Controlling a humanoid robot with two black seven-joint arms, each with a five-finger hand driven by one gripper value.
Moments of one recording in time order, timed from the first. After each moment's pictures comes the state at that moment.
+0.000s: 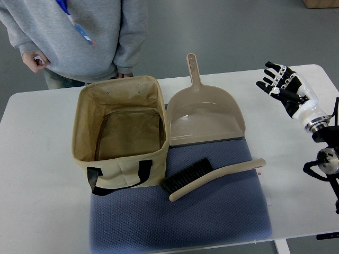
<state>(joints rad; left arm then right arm) 0.02 0.00 0.03 -0.08 -0.06 -0.03 -0.03 0.26 -0.25 1.37 1.19 -0.83 0.14 0.19</state>
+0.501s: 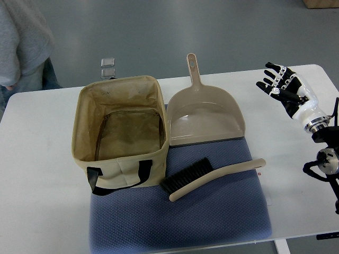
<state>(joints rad) 0.02 0.00 0.04 -0.09 -0.06 -0.03 -0.03 0.26 -0.24 1.36 1.18 -0.83 0.14 0.19</state>
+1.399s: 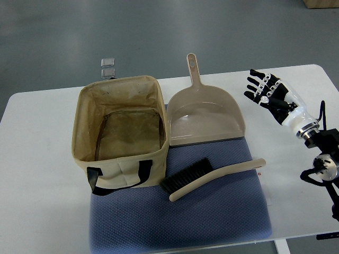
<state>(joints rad) 0.02 0.00 0.03 -0.09 -0.06 -0.03 -0.03 0.24 -0.23 1.35 1.18 -0.83 0.28 0.19</state>
